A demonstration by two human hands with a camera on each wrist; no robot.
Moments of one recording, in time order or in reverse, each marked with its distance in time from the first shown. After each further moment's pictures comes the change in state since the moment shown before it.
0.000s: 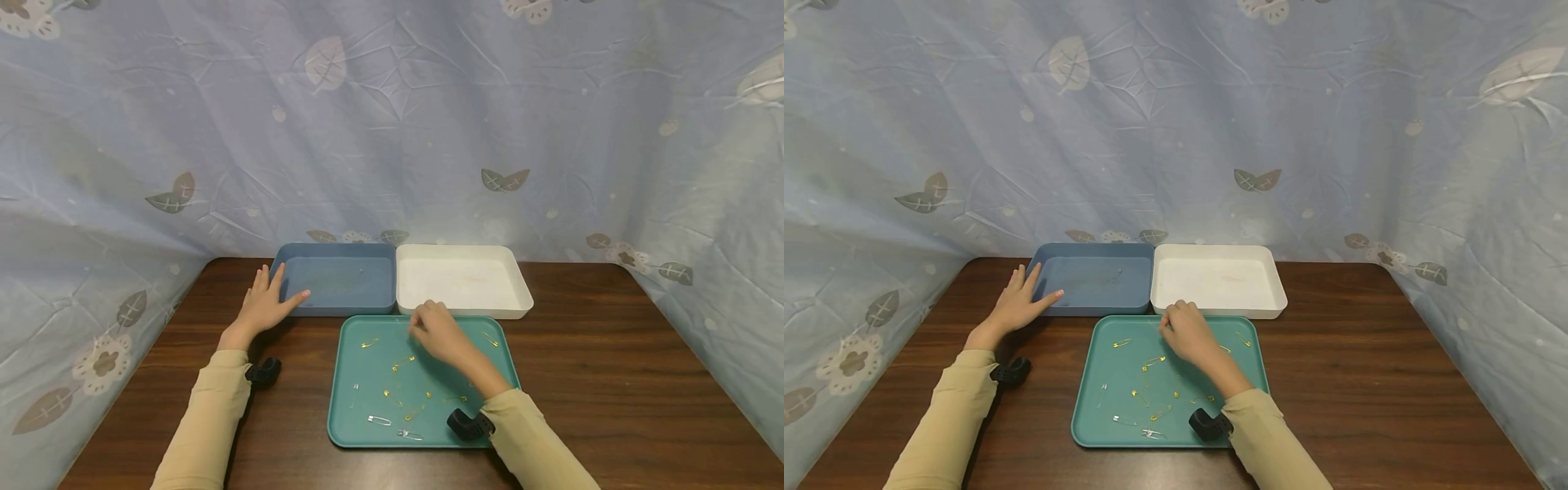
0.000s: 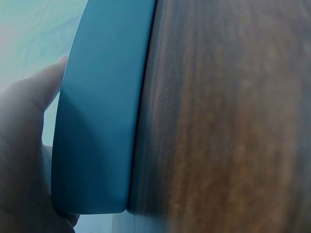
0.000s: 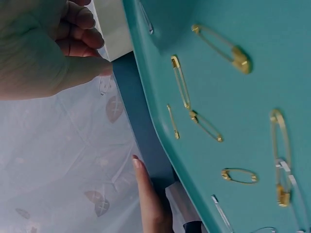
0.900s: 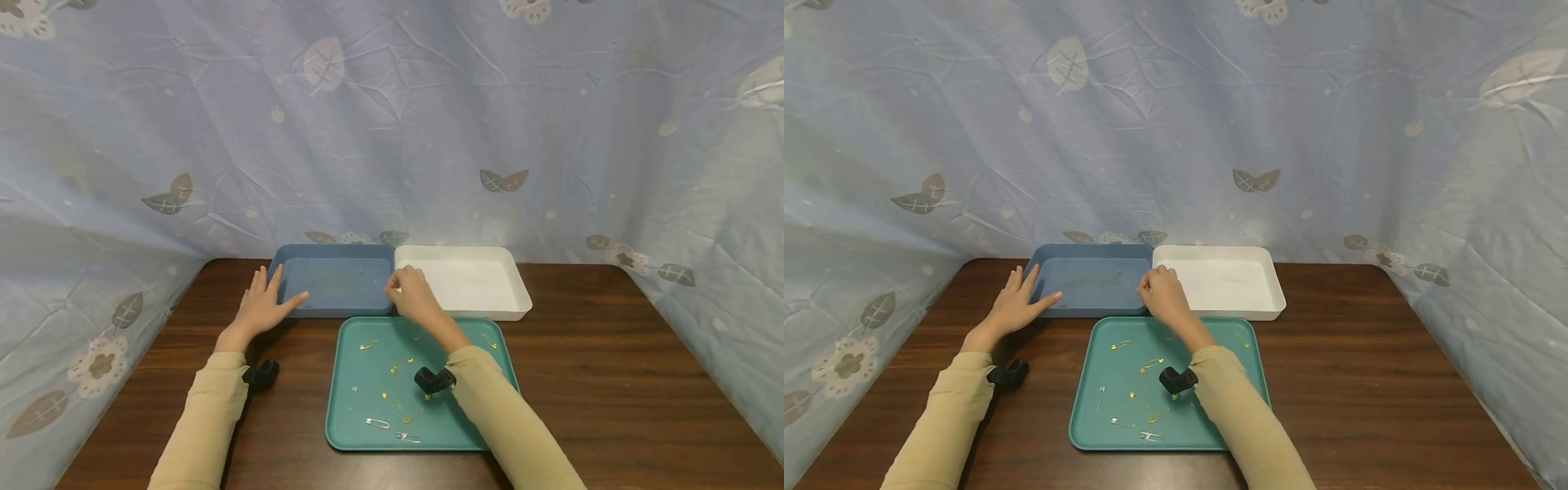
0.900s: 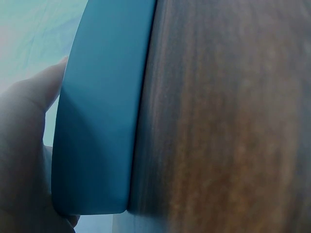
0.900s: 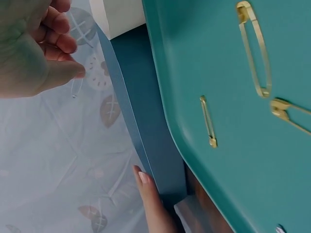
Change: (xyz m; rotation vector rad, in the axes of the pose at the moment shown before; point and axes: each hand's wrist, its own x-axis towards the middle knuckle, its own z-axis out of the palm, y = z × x) left_hand 0.001 -0.002 0.002 0.002 0.006 0.005; right_hand 0.075 -0.010 0.005 0.052 0.049 0.042
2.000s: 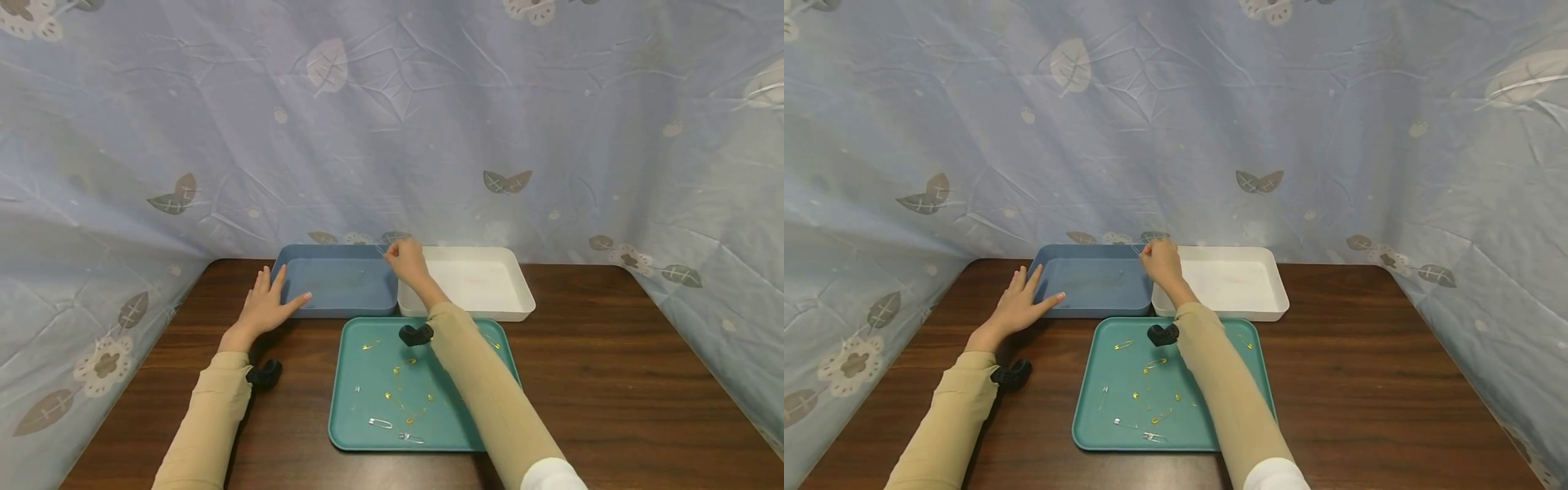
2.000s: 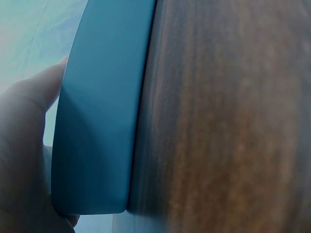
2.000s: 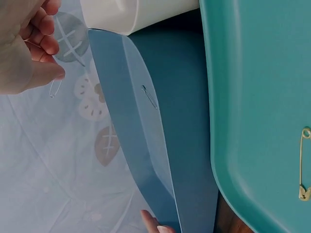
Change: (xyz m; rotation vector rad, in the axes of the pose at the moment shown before) left_hand -0.001 0.000 -0.001 0.001 -0.009 -0.003; right_hand 0.081 0.011 0.007 0.064 0.129 0.088
